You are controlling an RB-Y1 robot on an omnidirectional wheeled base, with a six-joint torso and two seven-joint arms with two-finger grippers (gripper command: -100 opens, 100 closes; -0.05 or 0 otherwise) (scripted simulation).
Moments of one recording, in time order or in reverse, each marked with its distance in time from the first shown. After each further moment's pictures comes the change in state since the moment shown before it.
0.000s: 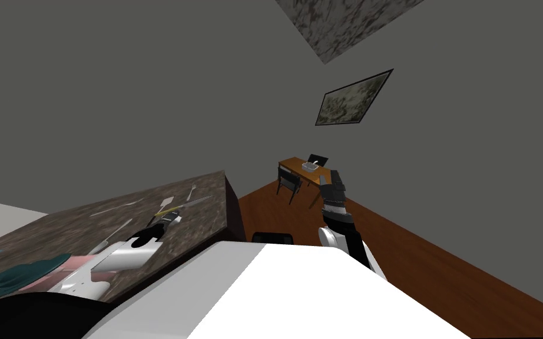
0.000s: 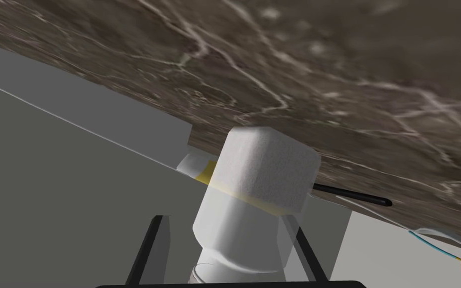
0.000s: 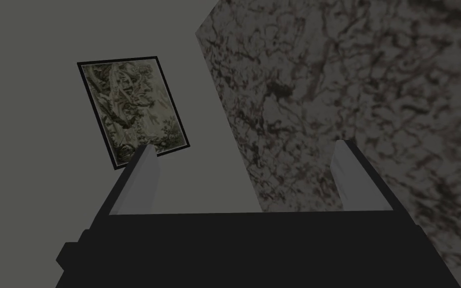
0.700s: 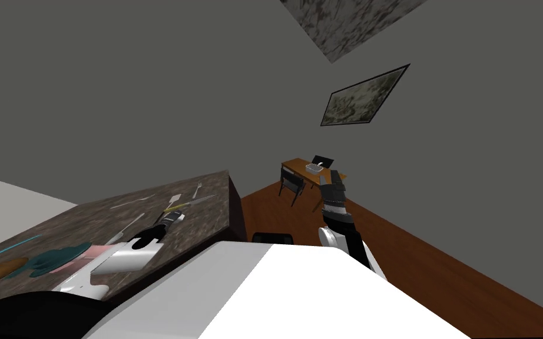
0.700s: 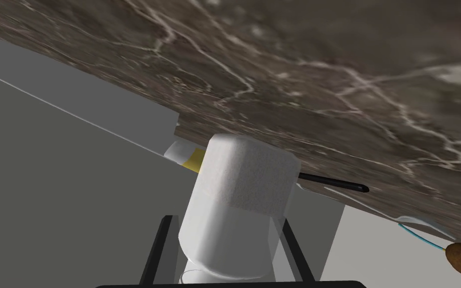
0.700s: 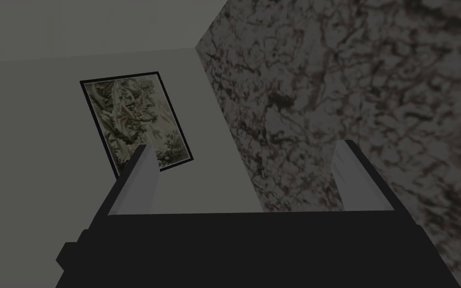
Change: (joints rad) left arm 0.027 -0.012 -0.007 -0.051 -0.008 -0.007 -0.005; right arm 0.000 0.000 0.000 0.000 0.000 0.000 0.000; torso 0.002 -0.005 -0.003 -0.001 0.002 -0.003
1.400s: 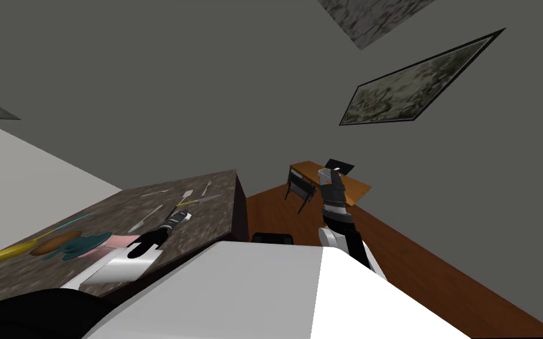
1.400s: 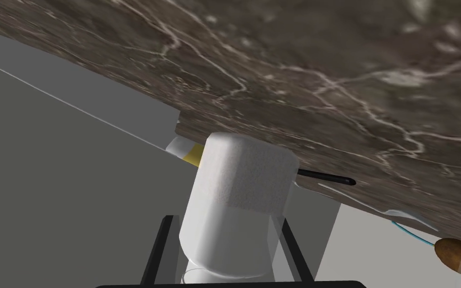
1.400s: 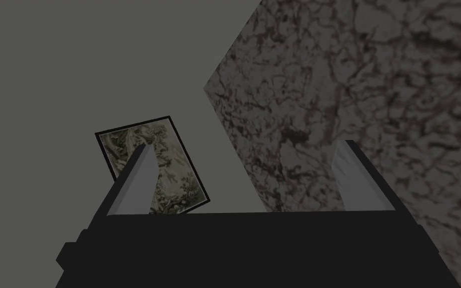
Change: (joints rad) left arm 0.113 -0.010 -0.031 -0.164 0.001 -0.034 -0.007; right arm 0.000 0.000 0.000 0.000 0.000 0.000 0.000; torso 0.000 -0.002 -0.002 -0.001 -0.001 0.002
